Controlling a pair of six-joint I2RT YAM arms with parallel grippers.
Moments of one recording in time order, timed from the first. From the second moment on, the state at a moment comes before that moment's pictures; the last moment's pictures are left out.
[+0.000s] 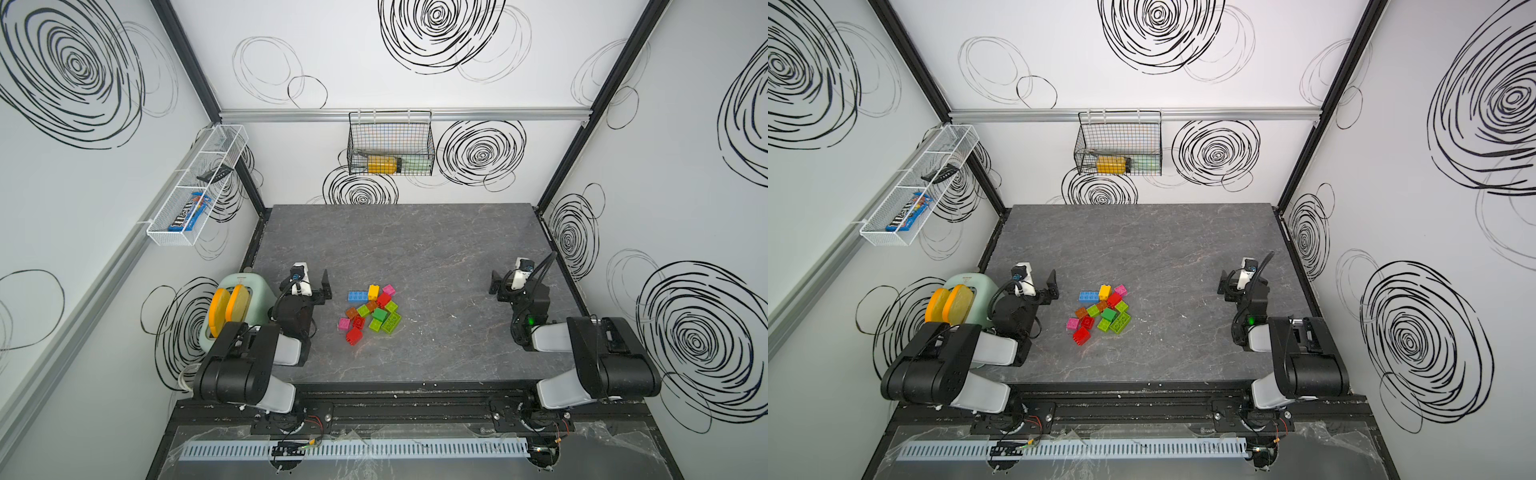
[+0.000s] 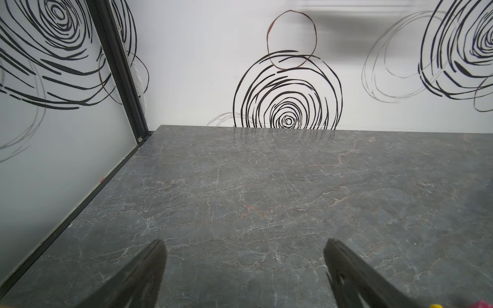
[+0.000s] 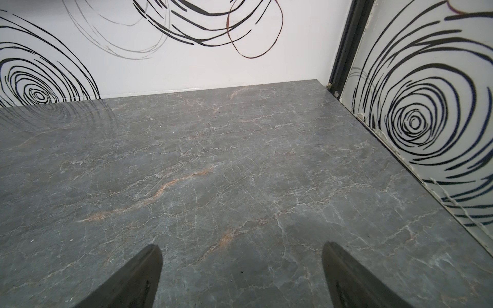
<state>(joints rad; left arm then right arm) -0.02 1.50 0.16 1.26 -0.07 -0.04 0.00 1.49 0.27 0.95 0.07 0.07</state>
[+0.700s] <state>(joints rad) -0.63 1.15 0.65 0.48 -0.57 -0.30 0.18 1.10 0.52 0.27 -0.15 0.43</state>
